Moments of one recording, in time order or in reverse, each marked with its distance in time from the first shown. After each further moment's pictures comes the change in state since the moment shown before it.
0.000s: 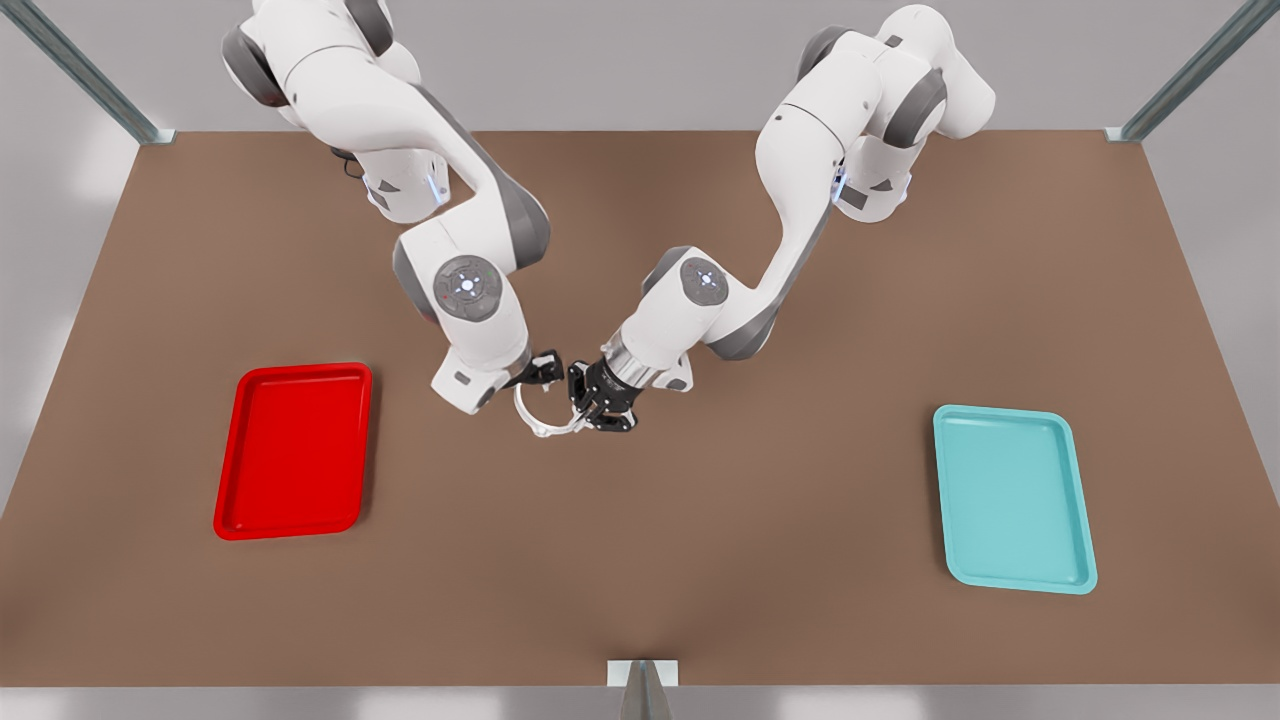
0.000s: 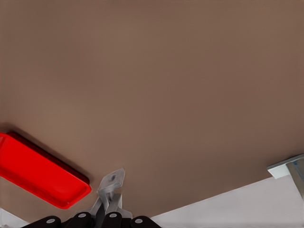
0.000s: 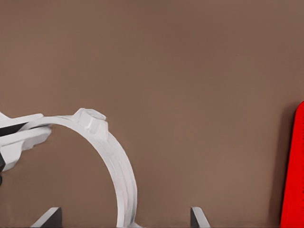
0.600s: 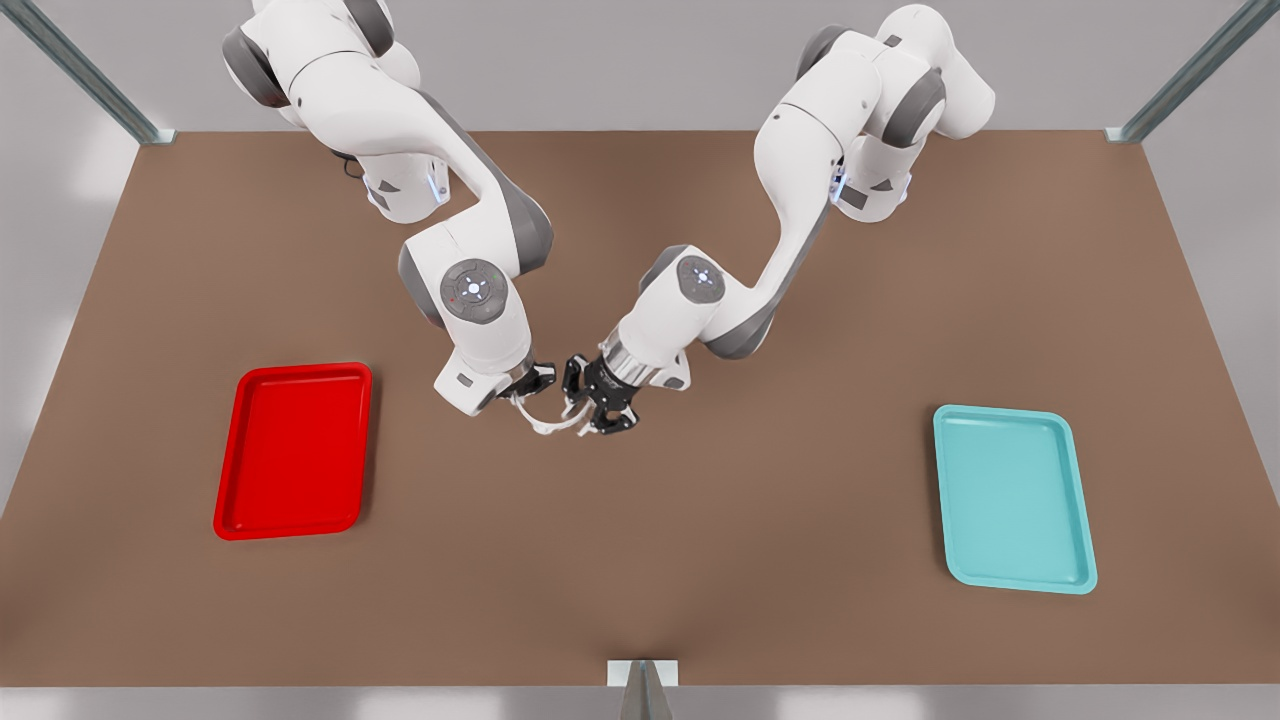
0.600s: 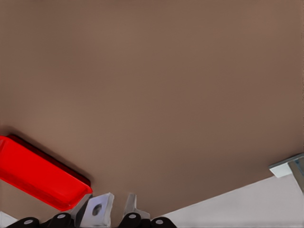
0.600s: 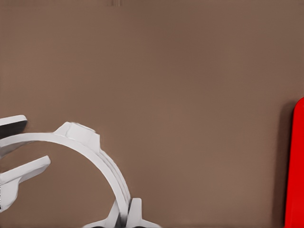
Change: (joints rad) left arm -0.008 0.000 0.001 0.000 0.017 0.001 0.000; right arm 0.002 0.001 0.000 -0.018 -0.018 0.037 0.048
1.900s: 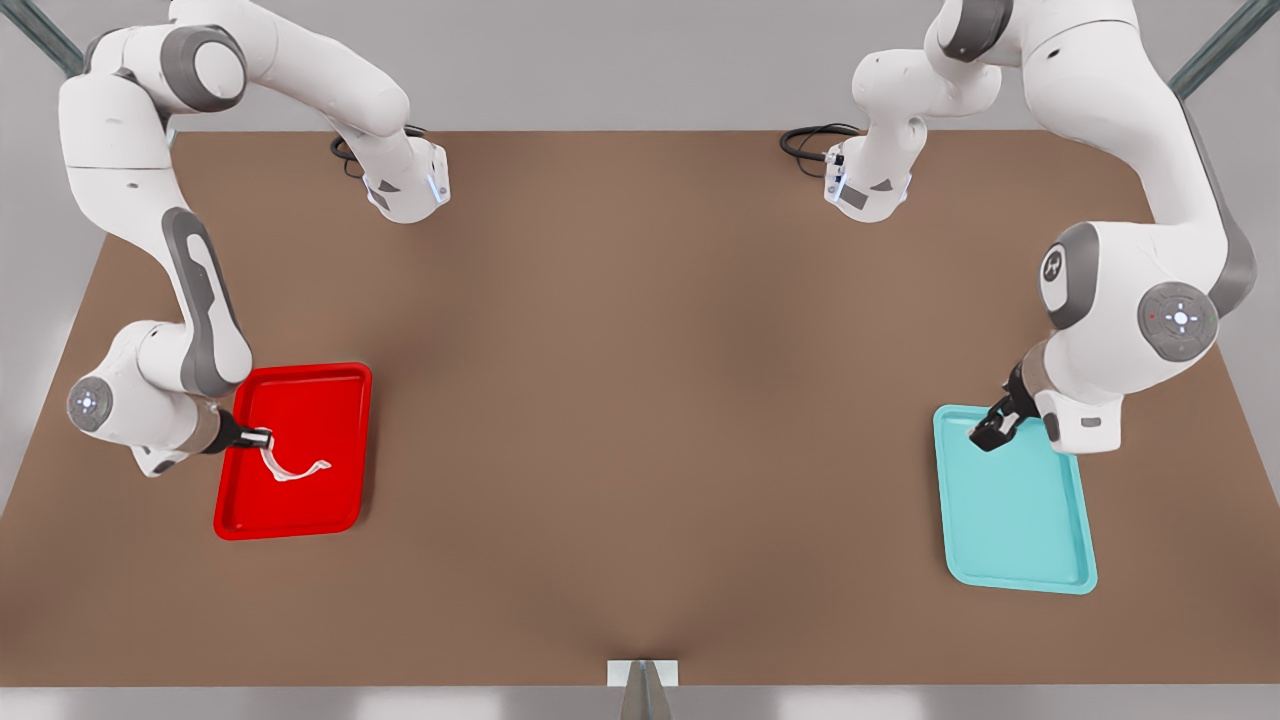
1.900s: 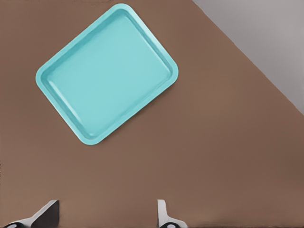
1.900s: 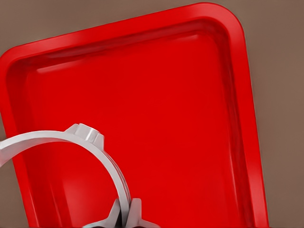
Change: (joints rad) left arm 0.754 -0.405 -0.085 -0.135 0.407 -0.902 2.056; right arm -1.044 0.157 0.244 -0.351 -0.051 0.352 -0.514
